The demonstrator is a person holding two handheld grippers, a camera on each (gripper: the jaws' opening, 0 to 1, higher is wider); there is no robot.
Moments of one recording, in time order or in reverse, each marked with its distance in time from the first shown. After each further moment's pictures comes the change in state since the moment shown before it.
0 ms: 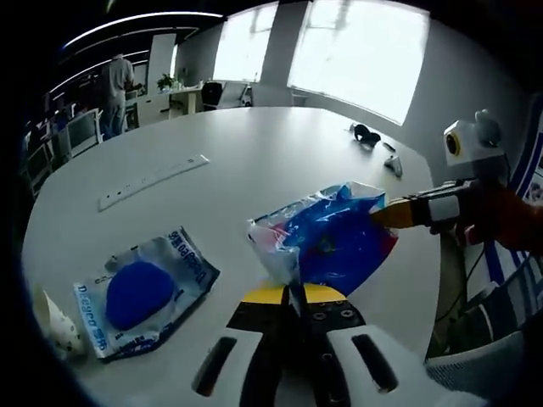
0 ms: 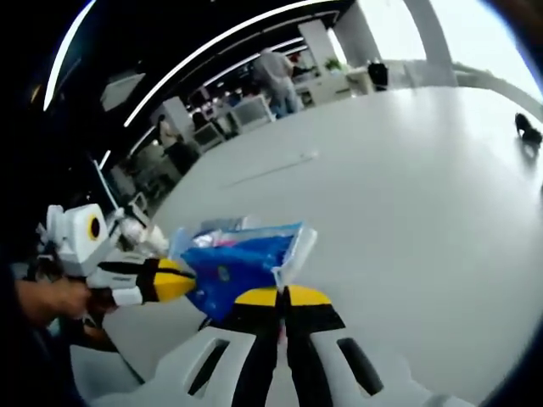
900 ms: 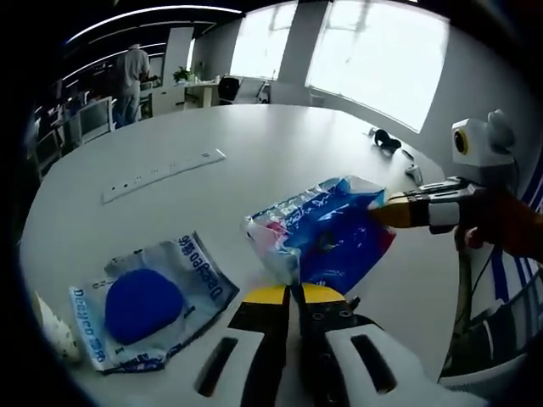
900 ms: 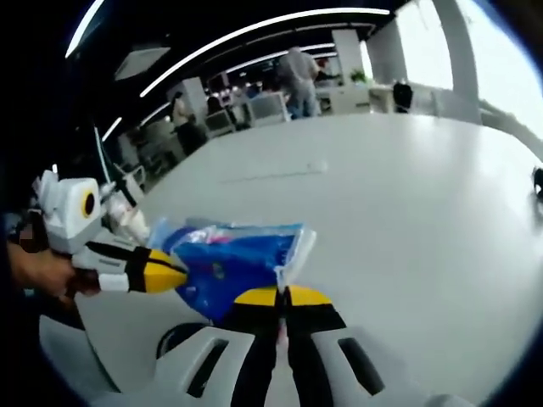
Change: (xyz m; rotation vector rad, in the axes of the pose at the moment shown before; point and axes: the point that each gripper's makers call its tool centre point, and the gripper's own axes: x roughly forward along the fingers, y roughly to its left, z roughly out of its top) left arm 0.029 0.032 0.010 -0.067 -0.001 0.054; right arm 0.046 -0.015 0.026 -0.200 0.007 -0.014
